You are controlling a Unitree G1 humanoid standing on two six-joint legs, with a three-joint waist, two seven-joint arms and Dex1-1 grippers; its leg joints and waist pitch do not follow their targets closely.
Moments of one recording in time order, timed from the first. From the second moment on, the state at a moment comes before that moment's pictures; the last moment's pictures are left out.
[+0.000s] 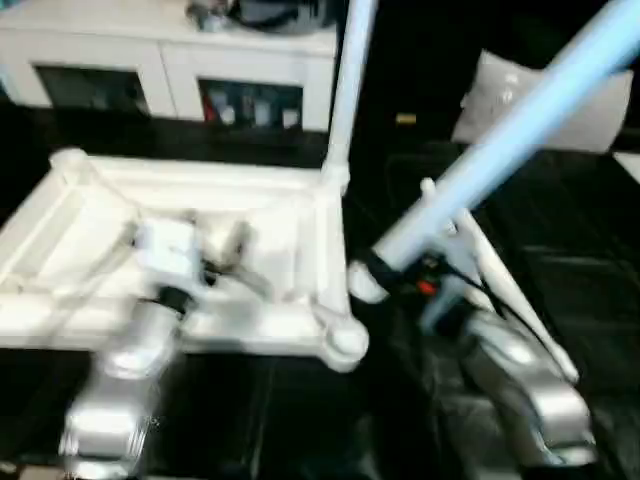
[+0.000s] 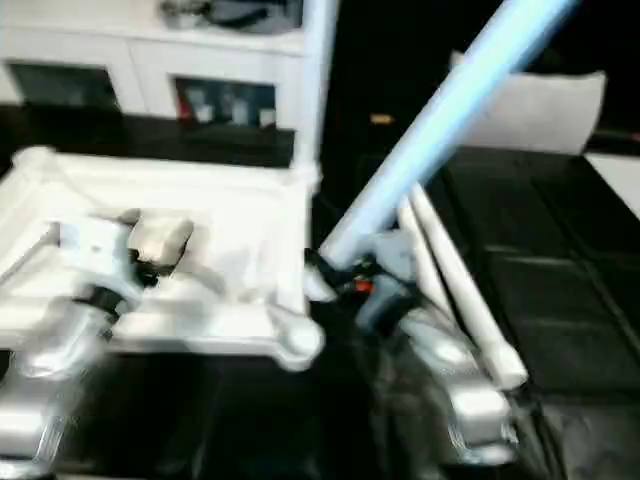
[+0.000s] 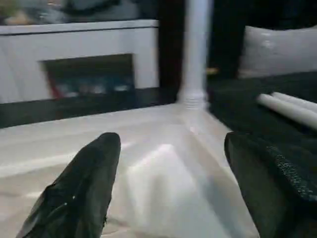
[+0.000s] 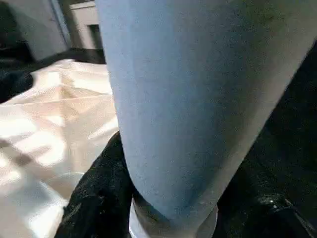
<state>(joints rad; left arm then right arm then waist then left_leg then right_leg) -0.05 0.23 -0.02 -0.29 -0.16 0.32 -0.21 -0.10 -0.17 0.05 -0.16 0.33 0.39 0.42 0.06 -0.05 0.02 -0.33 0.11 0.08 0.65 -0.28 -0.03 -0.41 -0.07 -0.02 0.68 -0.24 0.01</state>
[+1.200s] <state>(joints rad) -0.43 0.60 -0.36 0.19 -0.19 0.22 -1.20 -0.11 -0.26 0.08 -0.18 0.32 0.41 0.53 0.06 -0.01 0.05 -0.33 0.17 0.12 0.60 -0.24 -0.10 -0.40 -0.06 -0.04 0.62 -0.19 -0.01</state>
